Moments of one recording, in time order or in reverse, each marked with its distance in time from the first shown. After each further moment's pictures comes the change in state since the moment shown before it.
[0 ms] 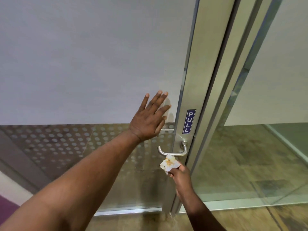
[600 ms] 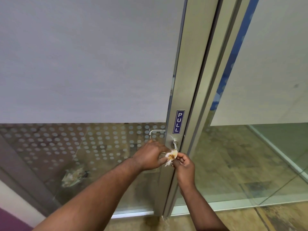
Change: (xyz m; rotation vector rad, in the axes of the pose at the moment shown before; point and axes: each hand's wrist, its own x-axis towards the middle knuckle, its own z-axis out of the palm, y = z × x) left_hand -0.061 0.092 0.011 -0.496 -0.525 -0.154; right_hand -0.022 -0.044 -0.027 -0.112 0.097 -0.339
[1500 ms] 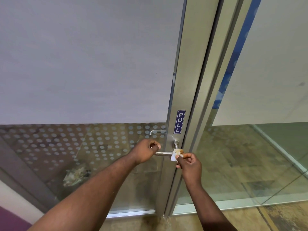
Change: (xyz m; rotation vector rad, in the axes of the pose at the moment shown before) left_hand 0.003 -0.030 0.002 -0.576 0.015 -0.515; right_hand 0.024 0.008 -0.021 -0.106 0.113 0.030
